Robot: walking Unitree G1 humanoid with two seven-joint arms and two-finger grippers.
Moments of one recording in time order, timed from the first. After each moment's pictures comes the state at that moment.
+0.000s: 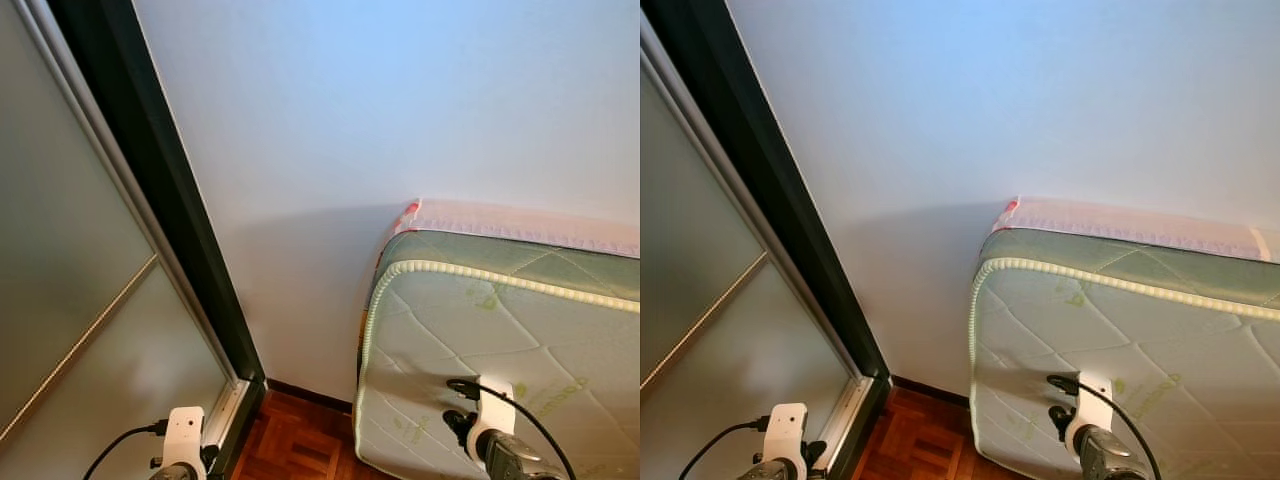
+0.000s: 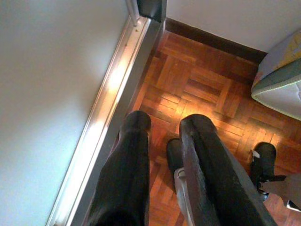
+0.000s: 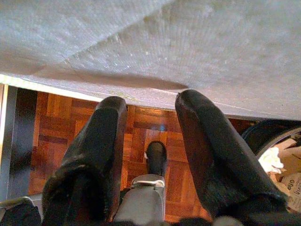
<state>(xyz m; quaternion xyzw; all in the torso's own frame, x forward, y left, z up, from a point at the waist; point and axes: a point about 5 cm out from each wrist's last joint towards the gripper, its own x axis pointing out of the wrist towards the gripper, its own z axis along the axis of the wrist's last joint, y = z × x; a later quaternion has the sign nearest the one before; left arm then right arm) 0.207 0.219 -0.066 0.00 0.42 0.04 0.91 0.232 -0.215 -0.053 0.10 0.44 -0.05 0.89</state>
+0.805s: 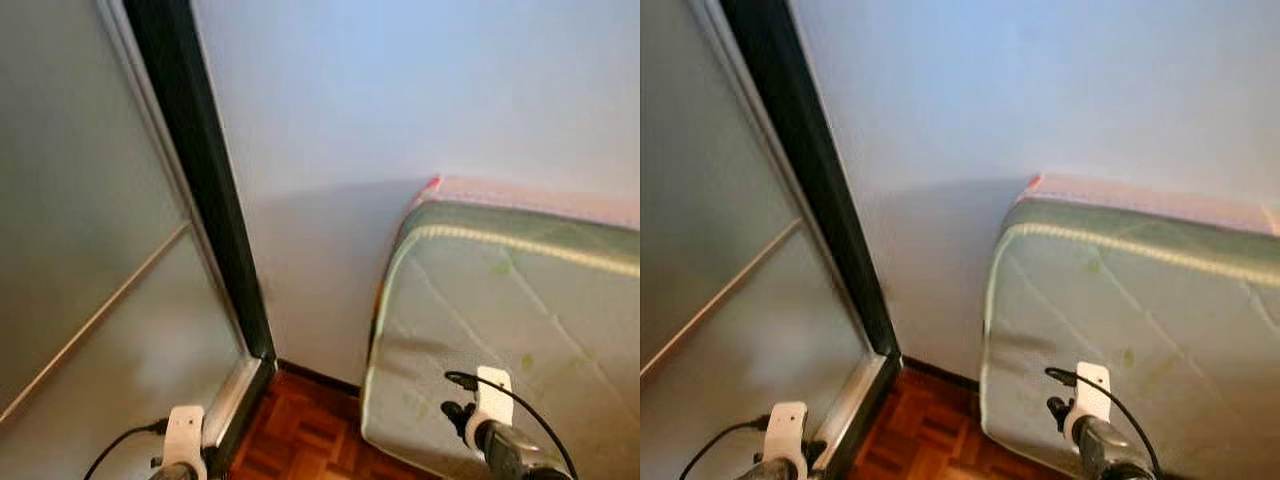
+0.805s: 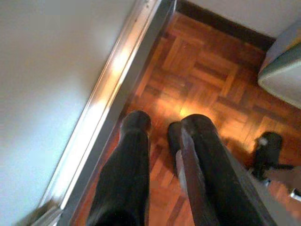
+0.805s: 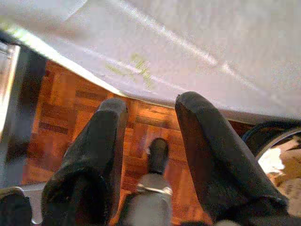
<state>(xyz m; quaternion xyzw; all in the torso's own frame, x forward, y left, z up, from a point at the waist) 0.206 0.219 -0.066 -0.01 0.42 0.04 0.91 0.244 -0.214 -0.045 0.09 0.42 -0.03 0.90</state>
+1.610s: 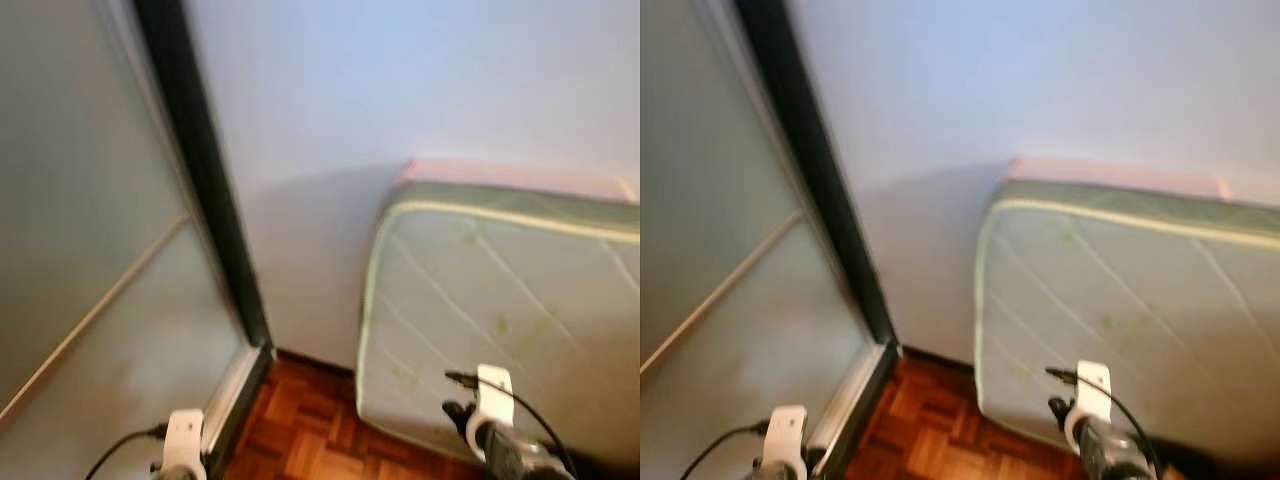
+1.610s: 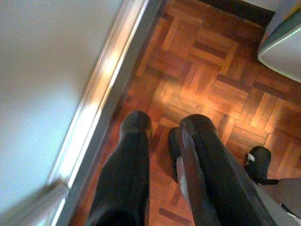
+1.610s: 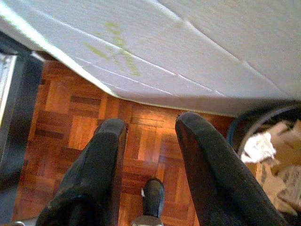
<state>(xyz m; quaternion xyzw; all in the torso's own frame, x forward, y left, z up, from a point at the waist) 0.206 0.218 -0.067 -0.01 0.43 0.04 0.90 0.243 -0.216 -0.045 0.09 0.42 -0.04 0.90</state>
